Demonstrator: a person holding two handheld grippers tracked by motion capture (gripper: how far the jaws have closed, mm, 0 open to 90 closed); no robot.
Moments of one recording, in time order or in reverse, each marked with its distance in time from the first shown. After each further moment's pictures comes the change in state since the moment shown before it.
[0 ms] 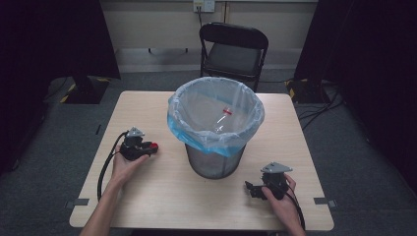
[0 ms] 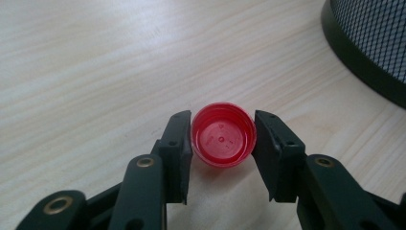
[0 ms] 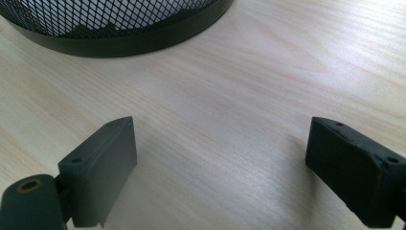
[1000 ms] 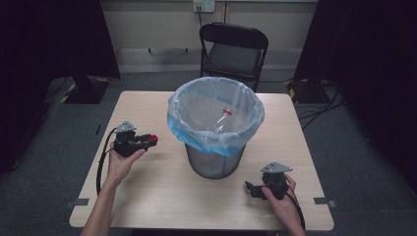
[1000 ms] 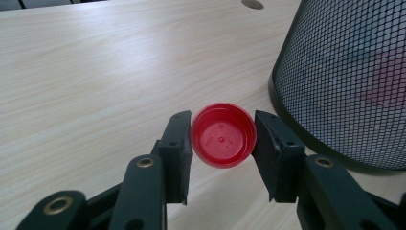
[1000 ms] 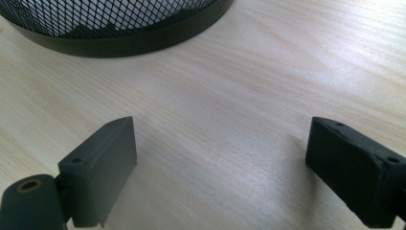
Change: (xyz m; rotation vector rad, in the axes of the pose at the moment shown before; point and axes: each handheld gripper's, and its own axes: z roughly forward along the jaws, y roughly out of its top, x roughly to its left) left arm -0.006 0.020 -0.036 -0.157 -0.082 -0.038; right arm 0.000 0.000 0.000 0.001 0.001 0.001
